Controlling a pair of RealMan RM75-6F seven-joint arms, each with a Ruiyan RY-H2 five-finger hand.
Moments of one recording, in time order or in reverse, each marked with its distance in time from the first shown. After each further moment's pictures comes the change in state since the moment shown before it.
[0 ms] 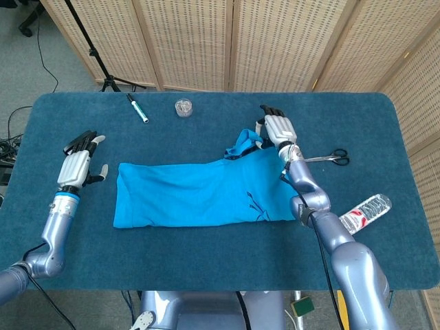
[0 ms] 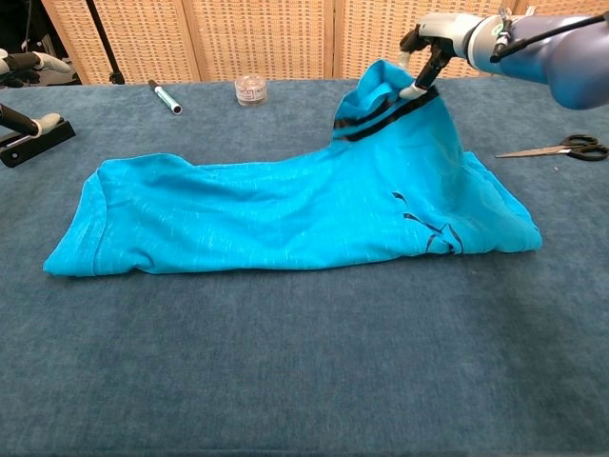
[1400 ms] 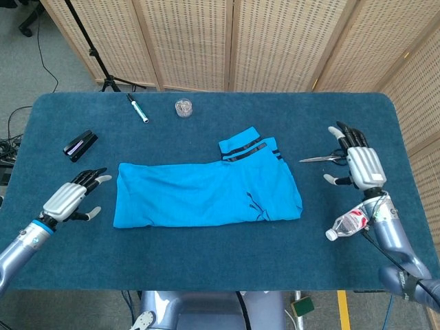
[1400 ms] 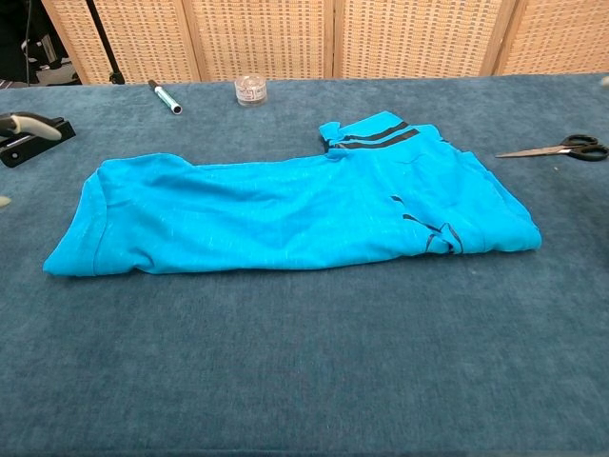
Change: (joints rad) left arm 0.083 0.128 0.375 0.198 0.617 0.231 -0.561; right arm -0.612 0.636 -0.135 -0.996 -0.090 0.689 -0.183
